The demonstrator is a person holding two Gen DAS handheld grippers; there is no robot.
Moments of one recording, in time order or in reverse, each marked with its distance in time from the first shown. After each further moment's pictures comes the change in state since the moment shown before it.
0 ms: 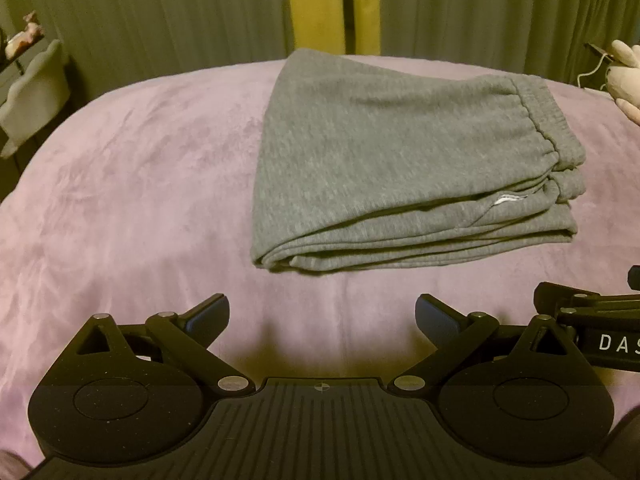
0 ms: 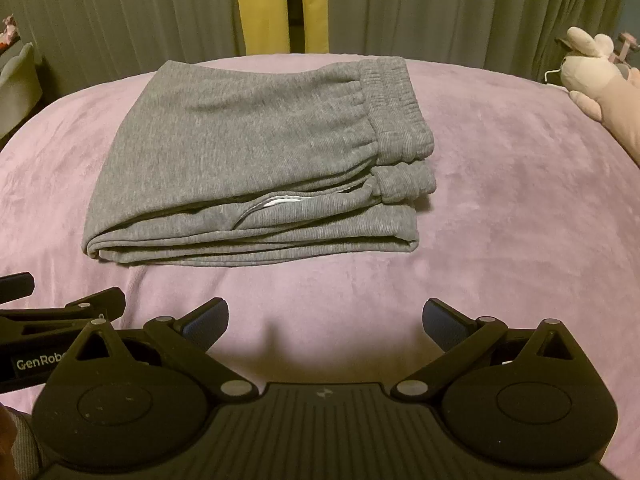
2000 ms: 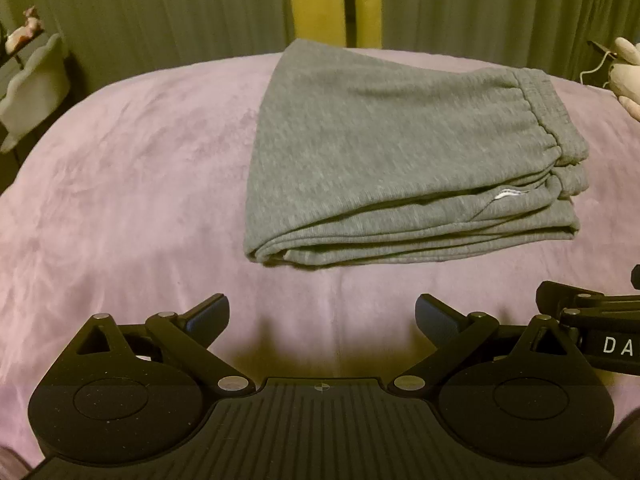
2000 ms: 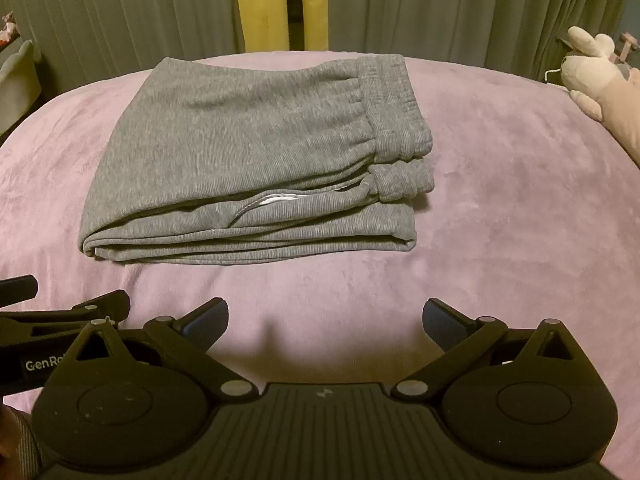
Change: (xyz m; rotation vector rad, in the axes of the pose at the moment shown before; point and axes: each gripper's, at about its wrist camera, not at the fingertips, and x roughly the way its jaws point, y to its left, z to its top) left arm 0.005 -0.005 -0.001 -0.008 0.020 0.004; right arm 0.003 -0.002 0.000 -0.008 0.008 -0.003
